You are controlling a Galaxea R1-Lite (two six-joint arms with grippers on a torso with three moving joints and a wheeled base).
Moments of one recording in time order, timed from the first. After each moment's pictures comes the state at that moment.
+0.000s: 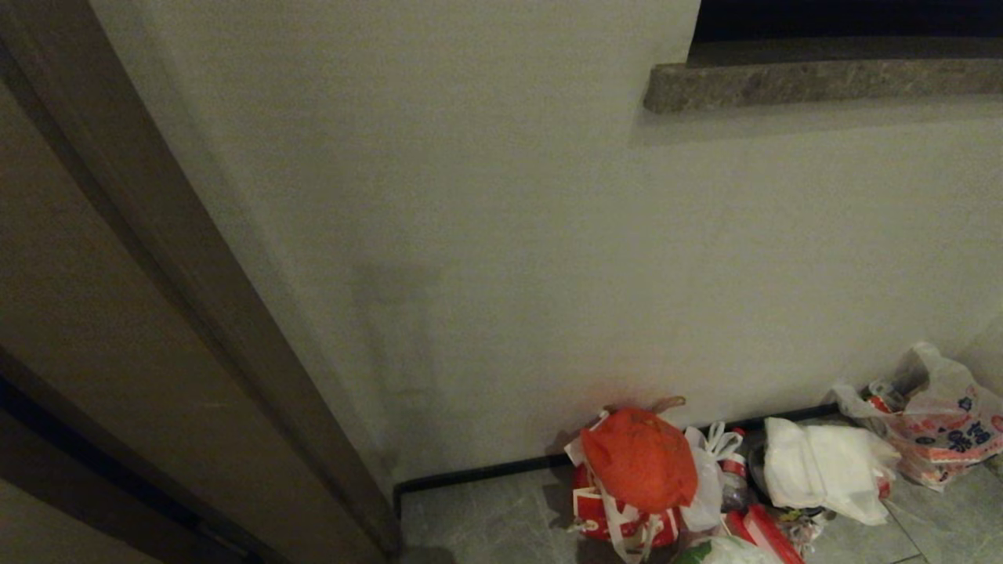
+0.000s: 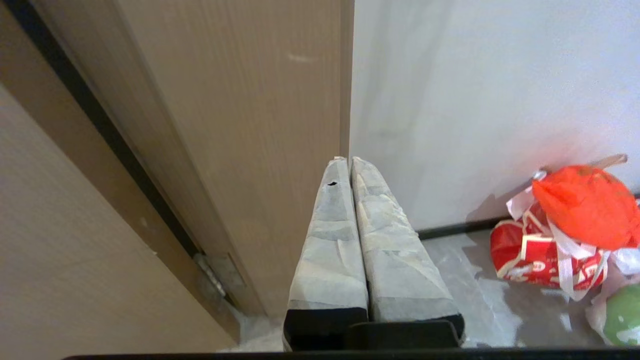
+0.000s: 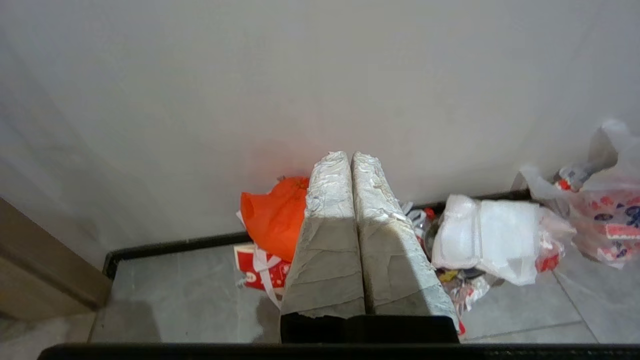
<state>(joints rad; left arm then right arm) 0.00 0.00 0.00 0.00 0.00 -0.01 0.01 0.00 0.00 -0.04 0.00 0.01</state>
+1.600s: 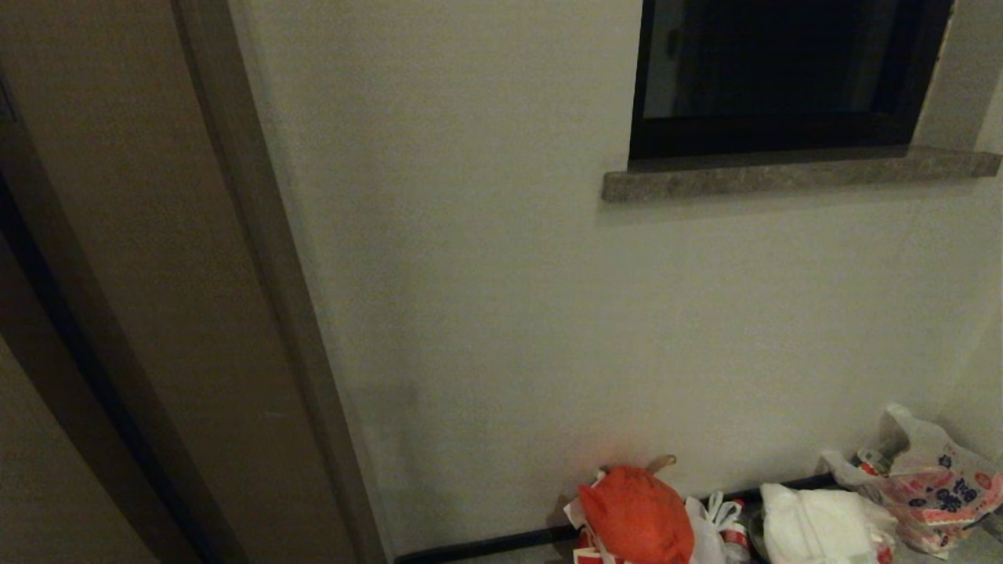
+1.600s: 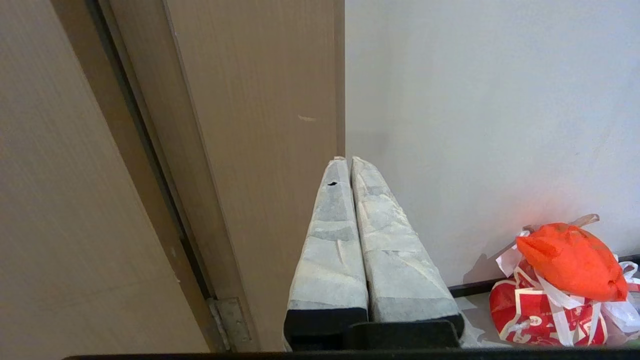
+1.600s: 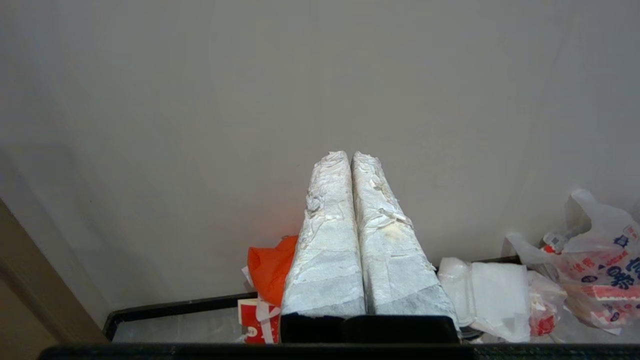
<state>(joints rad) 0.00 0.00 0.00 0.00 0.00 0.00 0.01 0.00 0.00 -0.04 0.00 0.00</state>
